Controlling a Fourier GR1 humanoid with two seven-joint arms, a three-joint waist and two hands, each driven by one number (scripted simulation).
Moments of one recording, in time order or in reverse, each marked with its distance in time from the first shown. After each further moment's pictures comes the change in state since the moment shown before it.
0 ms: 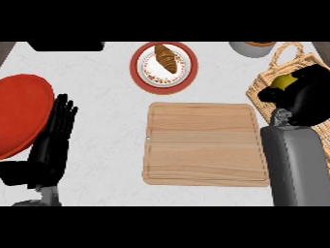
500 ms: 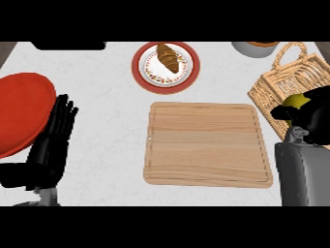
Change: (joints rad) left arm 0.010 -0.005 0.002 -0.023 -0.012 -0.021 0.015; right arm 0.134 -0.004 -0.065 -0.051 -0.054 0.004 -0.068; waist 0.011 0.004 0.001
